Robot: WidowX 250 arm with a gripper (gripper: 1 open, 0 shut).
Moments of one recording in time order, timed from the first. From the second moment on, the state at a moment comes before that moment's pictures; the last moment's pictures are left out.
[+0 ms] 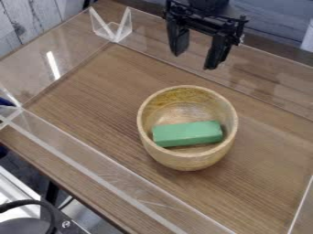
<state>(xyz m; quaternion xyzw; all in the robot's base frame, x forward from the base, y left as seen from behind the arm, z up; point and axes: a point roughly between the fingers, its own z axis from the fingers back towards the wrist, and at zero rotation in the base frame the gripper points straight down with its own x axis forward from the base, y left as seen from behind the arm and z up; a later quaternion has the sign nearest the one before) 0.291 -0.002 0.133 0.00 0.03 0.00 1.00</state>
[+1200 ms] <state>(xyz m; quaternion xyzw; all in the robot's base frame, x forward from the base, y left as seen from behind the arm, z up) 0.260 -0.039 0.075 -0.03 0.11 -0.03 0.99</state>
